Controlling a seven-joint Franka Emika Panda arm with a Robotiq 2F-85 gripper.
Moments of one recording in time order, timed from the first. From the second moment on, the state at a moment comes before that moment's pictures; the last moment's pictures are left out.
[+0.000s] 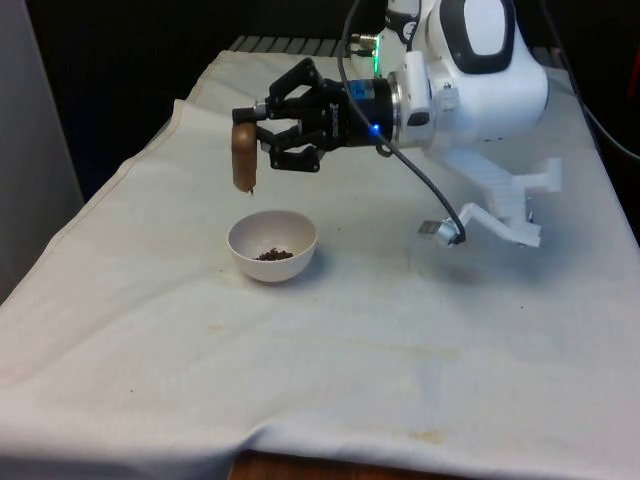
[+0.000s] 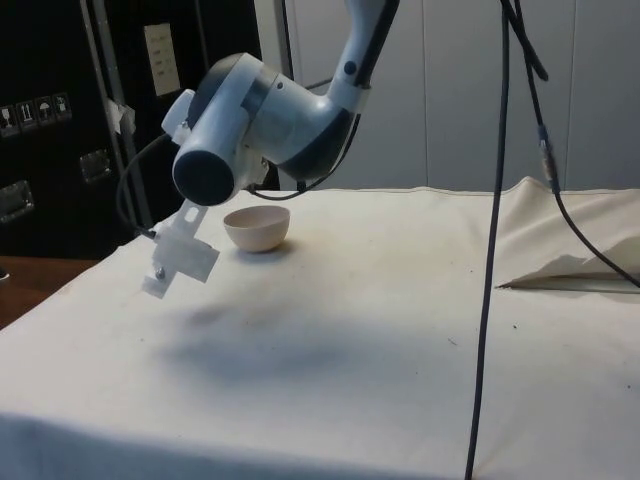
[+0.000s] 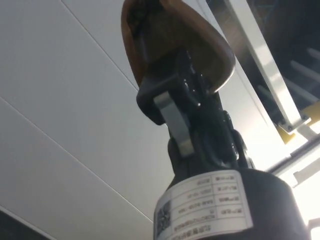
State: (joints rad) arm 0.08 0.67 0.07 -1.82 -1.73 1.63 0.92
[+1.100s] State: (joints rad) arm 0.07 0.64 0.07 -1.85 -1.63 1.71 1.15
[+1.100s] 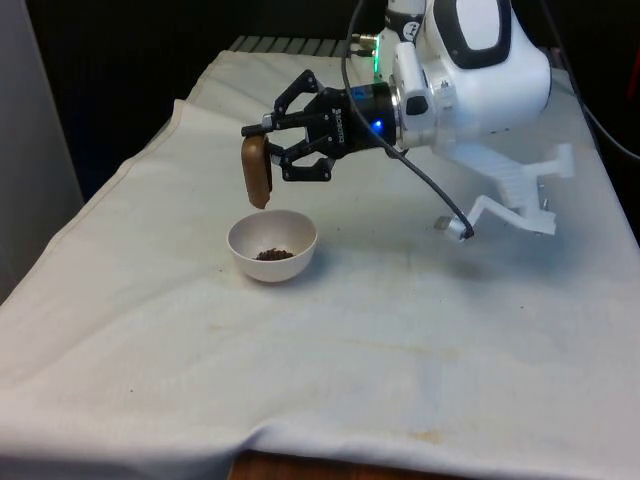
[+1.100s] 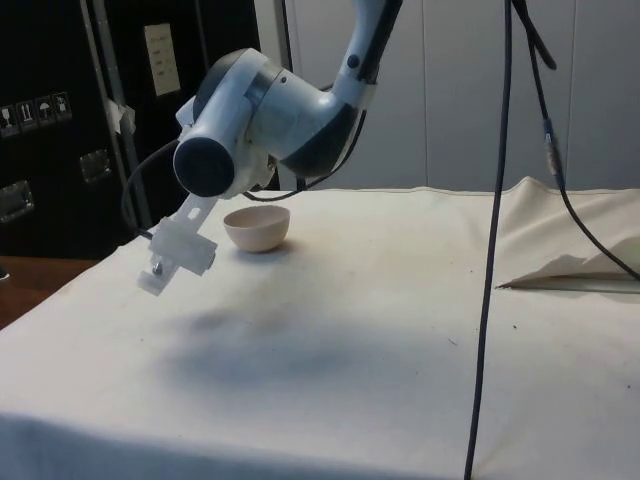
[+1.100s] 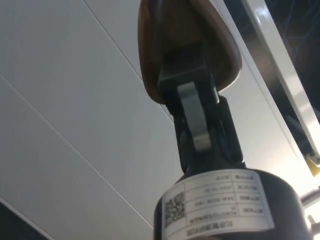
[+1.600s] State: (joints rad) arm 0.07 0.57 0.10 -1.88 -1.63 1.68 1.14
